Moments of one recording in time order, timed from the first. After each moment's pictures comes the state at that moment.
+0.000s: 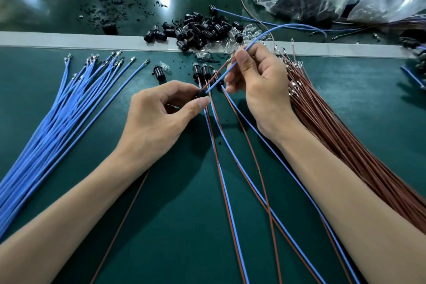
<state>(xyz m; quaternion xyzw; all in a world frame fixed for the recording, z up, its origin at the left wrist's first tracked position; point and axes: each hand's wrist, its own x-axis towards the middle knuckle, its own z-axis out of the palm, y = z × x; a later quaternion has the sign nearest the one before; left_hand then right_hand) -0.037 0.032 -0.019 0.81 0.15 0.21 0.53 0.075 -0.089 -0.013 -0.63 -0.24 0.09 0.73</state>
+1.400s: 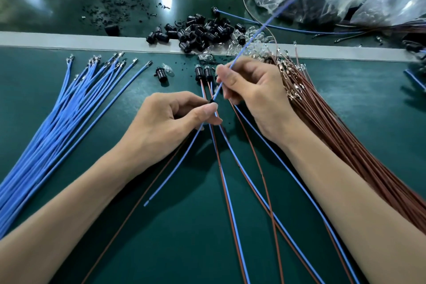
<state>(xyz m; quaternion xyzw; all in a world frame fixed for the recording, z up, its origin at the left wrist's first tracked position) -0.039 0.028 -0.009 0.81 0.10 0.10 0.56 0.076 -0.091 -0.018 -0.61 -0.29 0.16 0.72</state>
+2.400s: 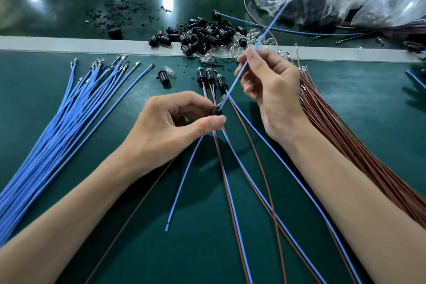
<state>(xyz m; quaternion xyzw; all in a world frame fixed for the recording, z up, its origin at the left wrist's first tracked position) -0.044 0.032 -0.009 0.80 0.06 0.13 0.58 0.082 -0.093 -0.013 -0.58 -0.18 0.12 0.79</state>
